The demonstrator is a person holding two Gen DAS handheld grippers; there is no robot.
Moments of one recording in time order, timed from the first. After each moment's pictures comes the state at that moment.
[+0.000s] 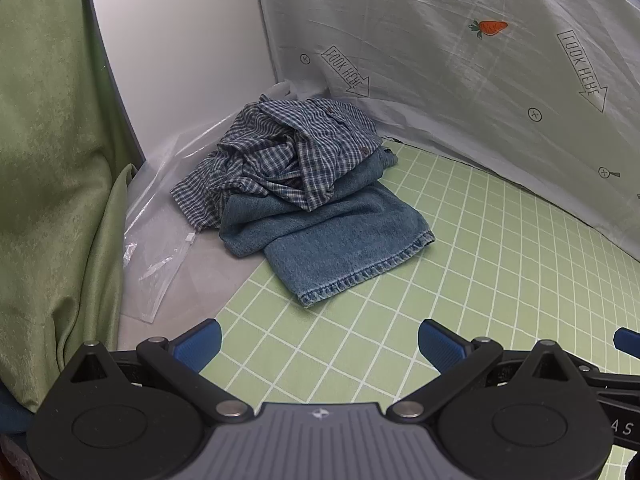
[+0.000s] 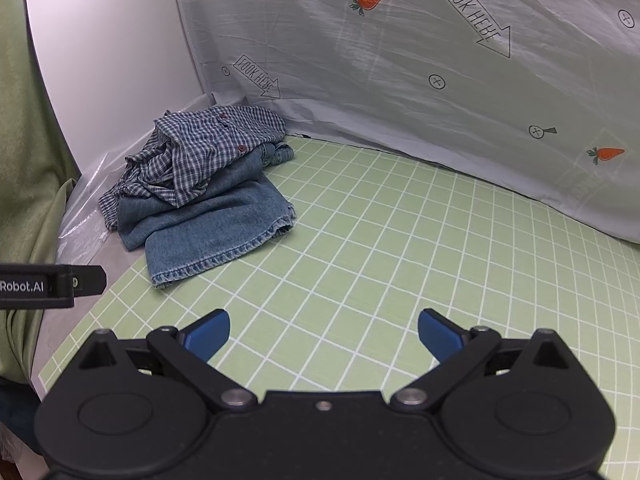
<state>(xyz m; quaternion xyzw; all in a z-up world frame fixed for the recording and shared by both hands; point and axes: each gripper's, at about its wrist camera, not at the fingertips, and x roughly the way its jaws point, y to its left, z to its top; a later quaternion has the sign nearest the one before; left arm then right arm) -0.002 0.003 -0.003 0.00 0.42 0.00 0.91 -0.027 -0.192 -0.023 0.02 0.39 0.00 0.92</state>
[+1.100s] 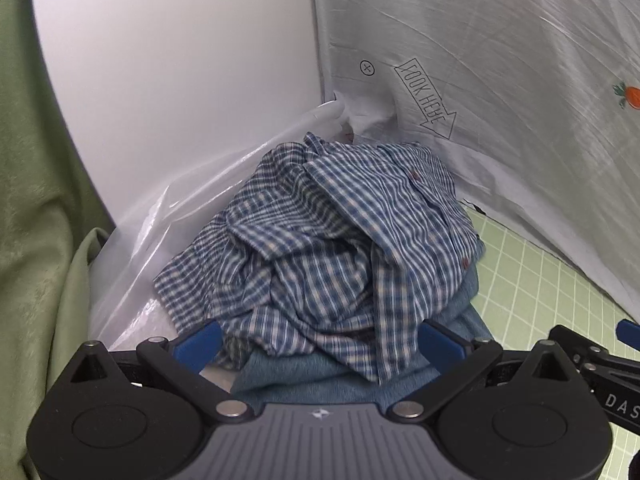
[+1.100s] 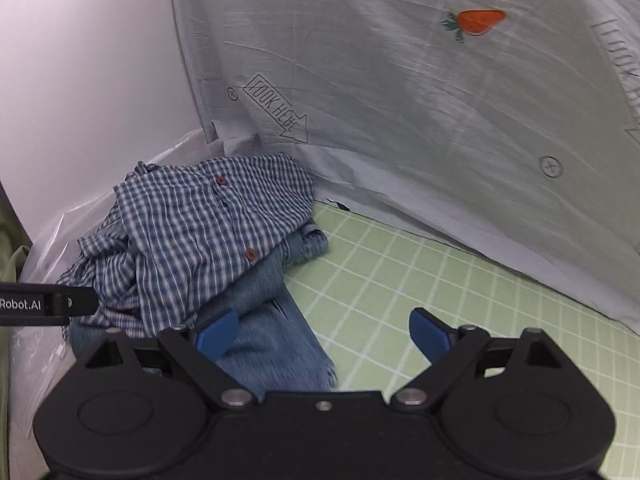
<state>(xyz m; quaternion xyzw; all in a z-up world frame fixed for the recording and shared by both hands) 0.246 0.064 -0.027 -0.05 0.43 0.04 0.90 0.229 -0.134 -0.038 -0.01 0.38 0.02 0.92</state>
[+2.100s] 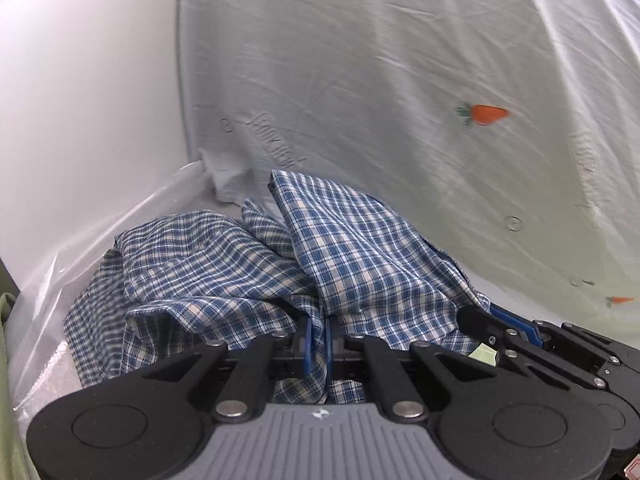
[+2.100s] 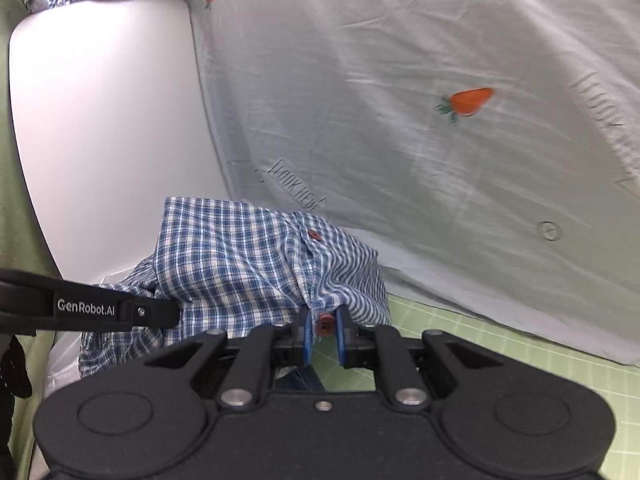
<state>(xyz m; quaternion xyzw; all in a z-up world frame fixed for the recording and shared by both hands) 0.180 -0.021 0.031 -0.05 0.36 -0.14 0.92 0.136 -0.168 0.002 0.02 0.26 0.04 0.96</state>
